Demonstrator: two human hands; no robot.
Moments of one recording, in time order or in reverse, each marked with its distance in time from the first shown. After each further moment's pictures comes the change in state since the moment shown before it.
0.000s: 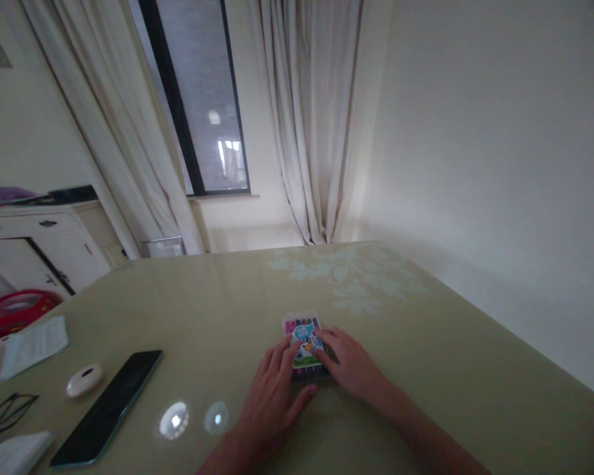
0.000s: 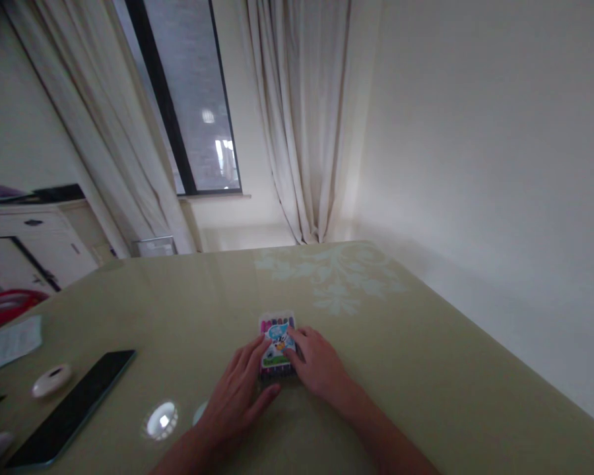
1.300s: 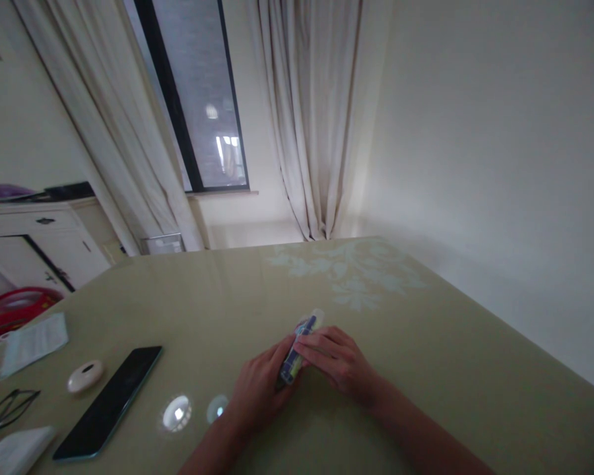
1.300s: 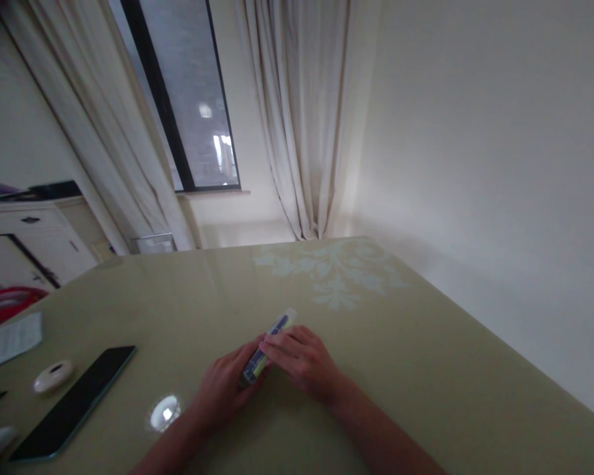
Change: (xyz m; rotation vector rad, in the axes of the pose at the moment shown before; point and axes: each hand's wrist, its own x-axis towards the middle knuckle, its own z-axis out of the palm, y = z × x) left_hand 0.008 -0.012 -0.023 -0.080 -0.074 0.000; right_hand -0.003 -0.009 -0.001 -0.084 0.218 -0.685
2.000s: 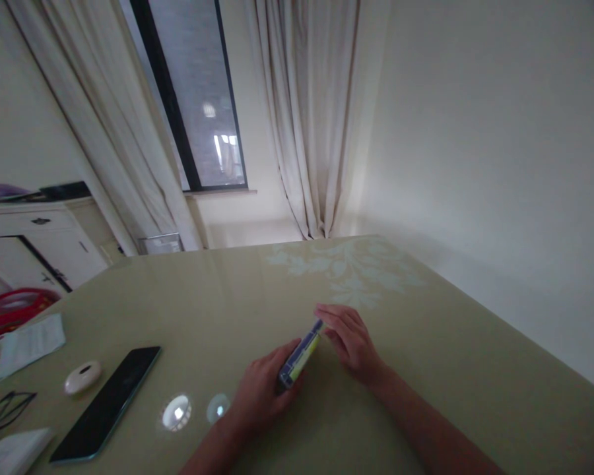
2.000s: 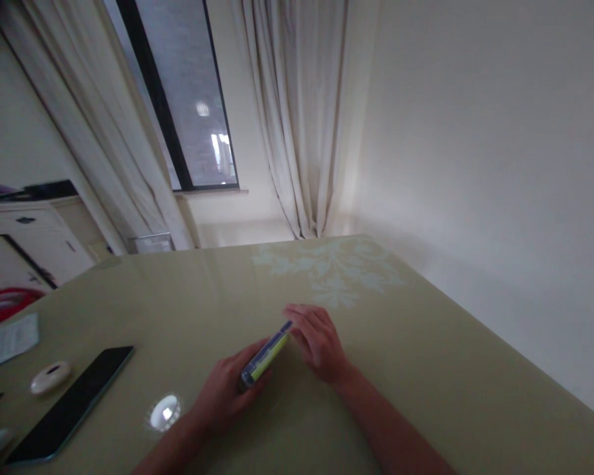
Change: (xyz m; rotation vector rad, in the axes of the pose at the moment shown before) left_hand 0.000 0.010 -0.001 -0.170 -0.012 -0.011; right_hand -0.005 0.022 -0.007 -0.044 0.321 0.111
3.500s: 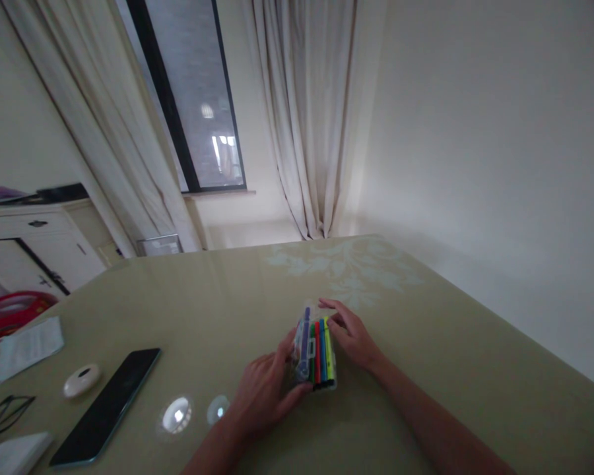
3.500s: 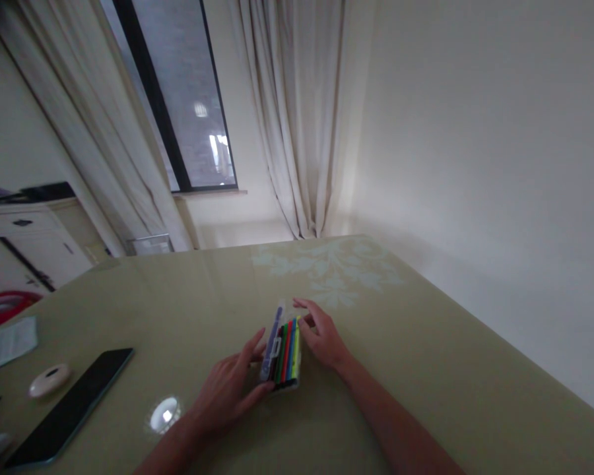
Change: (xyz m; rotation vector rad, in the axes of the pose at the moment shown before) left_hand -0.004 -0.004 0.002 0.178 -0.055 0.040; right_hand -0.007 0.022 0.012 0.466 -0.114 0.591
